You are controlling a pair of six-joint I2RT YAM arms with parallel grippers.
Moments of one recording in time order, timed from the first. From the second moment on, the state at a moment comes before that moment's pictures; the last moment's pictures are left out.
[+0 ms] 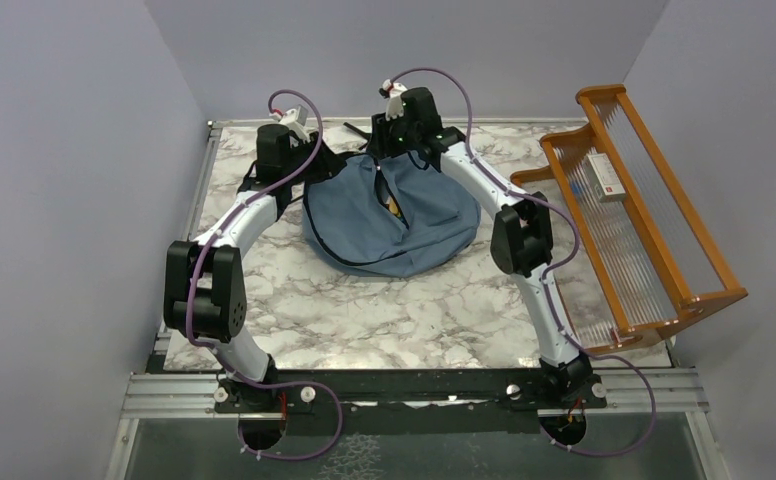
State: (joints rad) left arm -0.13 1.66 1.17 0.10 0.41 -0.47; right arm 0.54 2.44 2.31 -0.34 -0.27 0.13
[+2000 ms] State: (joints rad) left arm -0.13 1.71 1.17 0.11 0.48 -0.49; right arm 0.54 2.31 2.09 -0.20 -0.36 0.14
